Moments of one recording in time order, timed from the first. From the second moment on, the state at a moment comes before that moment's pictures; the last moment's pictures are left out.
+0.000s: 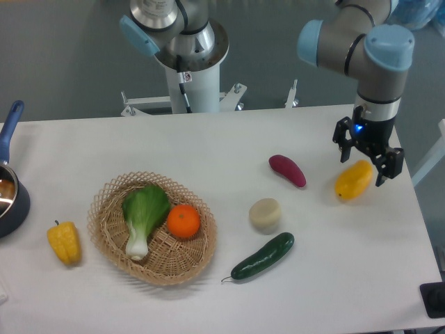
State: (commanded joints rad) arm 2.87 -1.87 -1.60 -0.90 1.39 1.73
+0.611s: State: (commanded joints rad) arm 2.99 -1.87 -1.43 -1.19 1.37 1.97
